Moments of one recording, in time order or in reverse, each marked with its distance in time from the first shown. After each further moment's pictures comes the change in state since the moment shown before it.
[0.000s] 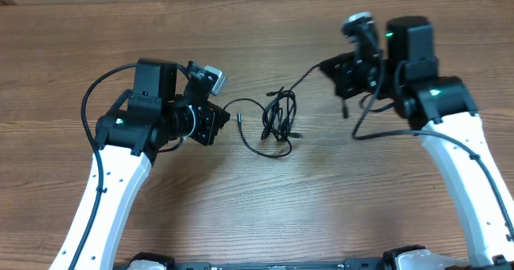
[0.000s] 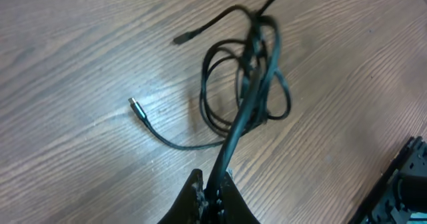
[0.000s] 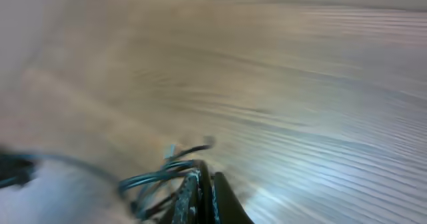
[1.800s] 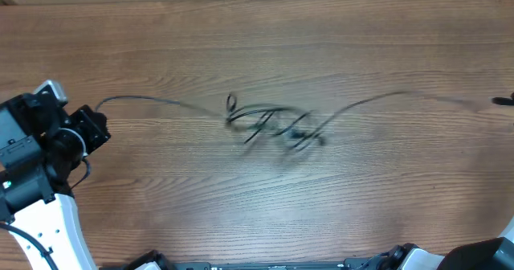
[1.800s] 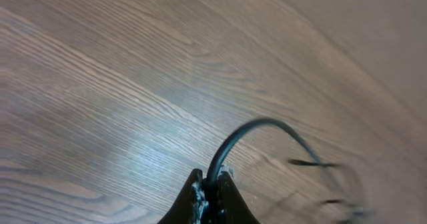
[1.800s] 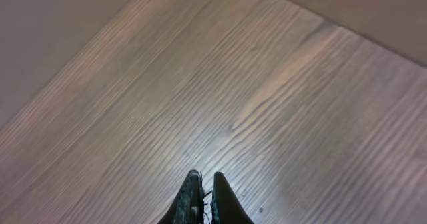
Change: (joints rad) left arm 0.704 -0.203 0.000 -0.095 -0.098 -0.350; right arm -0.843 0.000 0.000 -0.056 0.418 0.221
